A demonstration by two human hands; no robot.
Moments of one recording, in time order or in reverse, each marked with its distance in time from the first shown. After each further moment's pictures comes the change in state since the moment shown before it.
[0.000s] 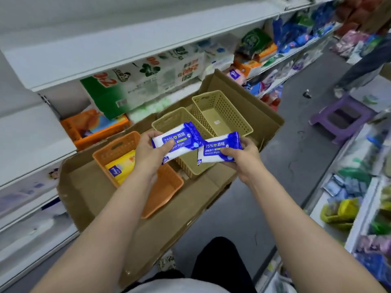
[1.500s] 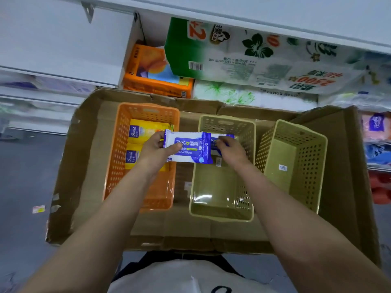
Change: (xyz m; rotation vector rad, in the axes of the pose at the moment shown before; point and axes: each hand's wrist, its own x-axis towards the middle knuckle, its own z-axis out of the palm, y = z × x) left_hand 0.108 -0.084 0.012 -0.127 0.577 -0.299; right_hand 0.271 0.066 0.167 -1.102 -0.852 -0.156
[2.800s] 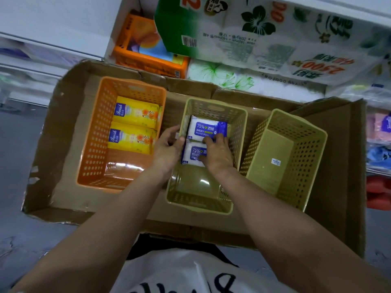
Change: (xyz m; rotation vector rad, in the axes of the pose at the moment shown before) left_hand -0.013 -0.039 0.088 -0.185 0.128 -0.030; right_hand -0.009 0.046 0.014 -0.758 -0.070 -0.289
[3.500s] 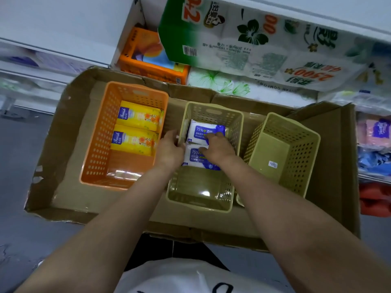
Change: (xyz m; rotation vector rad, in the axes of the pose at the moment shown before) left_hand -0.005 0.003 0.002 0.428 0.059 0.138; right_hand 0.009 -0.004 -0.035 0.097 -0.115 0.002
